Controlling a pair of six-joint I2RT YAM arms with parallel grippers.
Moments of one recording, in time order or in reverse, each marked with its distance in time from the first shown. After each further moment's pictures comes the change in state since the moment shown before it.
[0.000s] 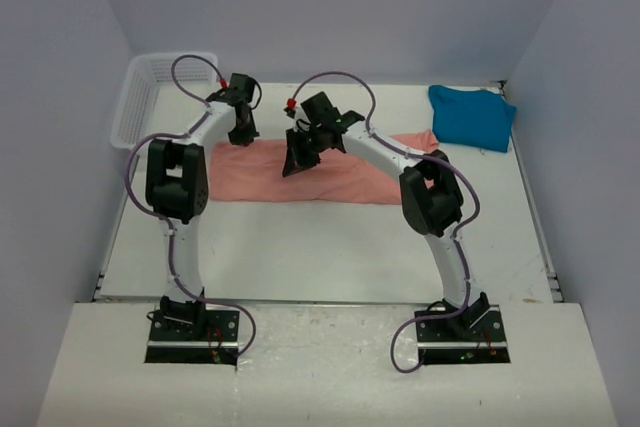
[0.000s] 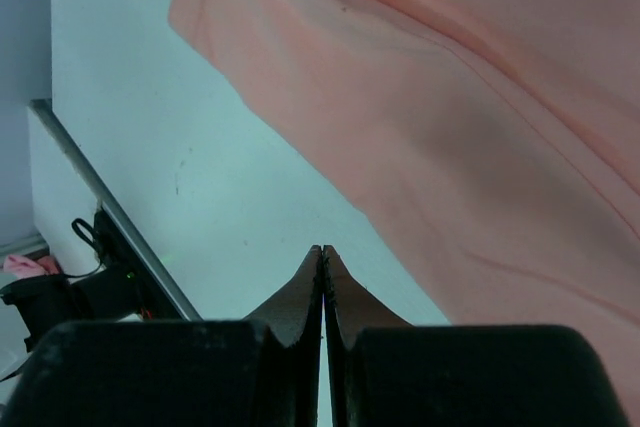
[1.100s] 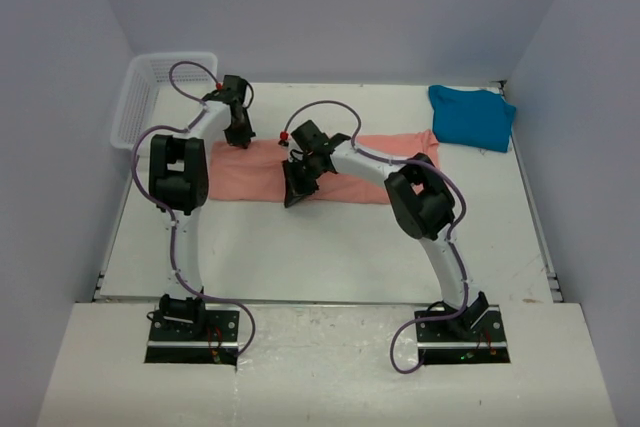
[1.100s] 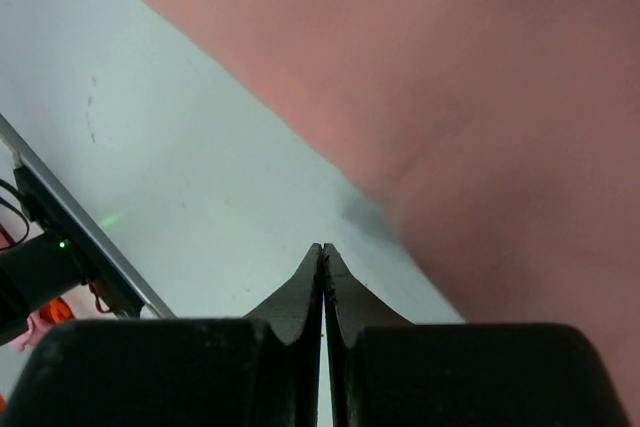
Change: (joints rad) left arm 0.057 0.117 0.079 0.004 0.109 0.011; right arm 0.069 0.063 -0.159 0.031 -0.005 -0.002
